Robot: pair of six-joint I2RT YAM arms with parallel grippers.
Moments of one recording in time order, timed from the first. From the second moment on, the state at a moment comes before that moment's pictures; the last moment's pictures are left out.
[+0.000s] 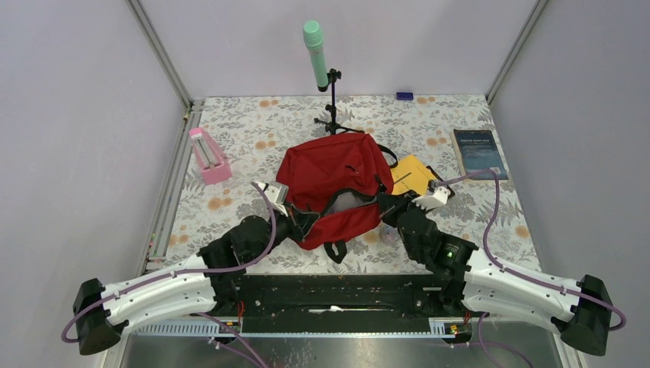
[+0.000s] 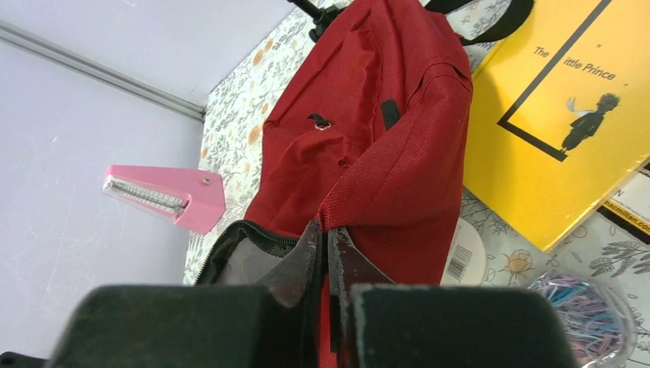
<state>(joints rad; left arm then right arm) -1.05 0.71 0.43 0.12 -0.29 -0.56 1.04 0.79 0.50 -0.03 0.83 1.05</state>
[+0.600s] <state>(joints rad) -1.05 0.82 0.52 0.07 -0.17 -0.47 1.01 0.71 0.48 -0.16 0.93 0.74</state>
